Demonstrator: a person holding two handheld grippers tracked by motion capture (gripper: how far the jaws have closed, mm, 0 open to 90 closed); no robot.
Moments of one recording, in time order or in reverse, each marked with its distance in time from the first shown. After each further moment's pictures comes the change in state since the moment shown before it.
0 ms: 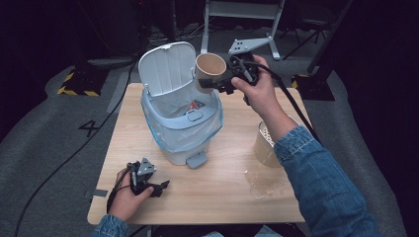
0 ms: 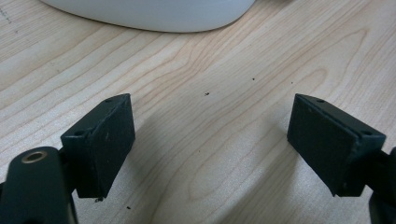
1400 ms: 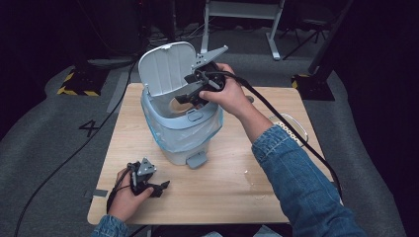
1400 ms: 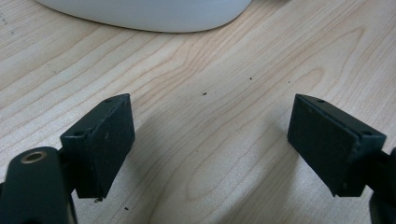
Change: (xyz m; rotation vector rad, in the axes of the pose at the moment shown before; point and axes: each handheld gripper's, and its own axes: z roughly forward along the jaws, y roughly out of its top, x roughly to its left) left arm 0.000 0.000 0.000 -0.001 -0.008 0.004; right arm 0.009 -0.010 0.077 0.184 0.052 -0.079
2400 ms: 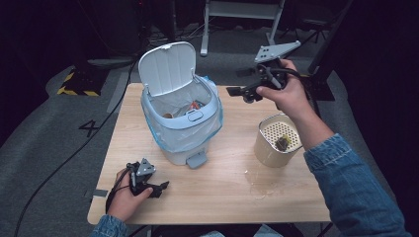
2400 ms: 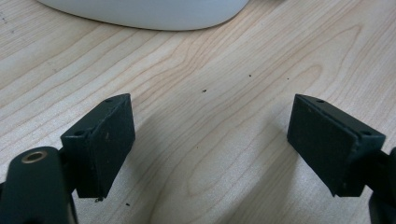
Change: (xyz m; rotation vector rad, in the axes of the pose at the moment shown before) left arm 0.001 -0.001 -0.001 0.001 -0.006 0.002; right arm -0.004 -0.039 -0.142 -0.038 -0.146 0.037
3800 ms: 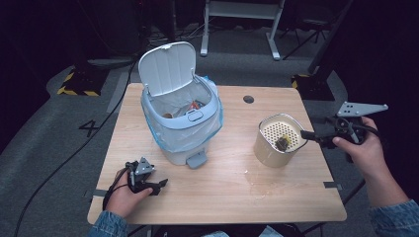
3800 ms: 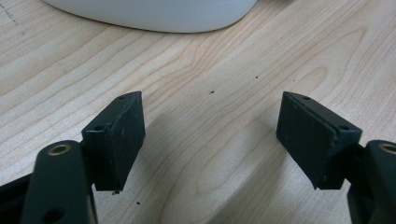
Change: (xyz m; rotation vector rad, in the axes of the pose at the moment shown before) left arm 0.004 0.000 -0.002 -0.007 0.001 0.002; right arm 0.008 -0.183 -0.142 0.059 -0.197 0.216
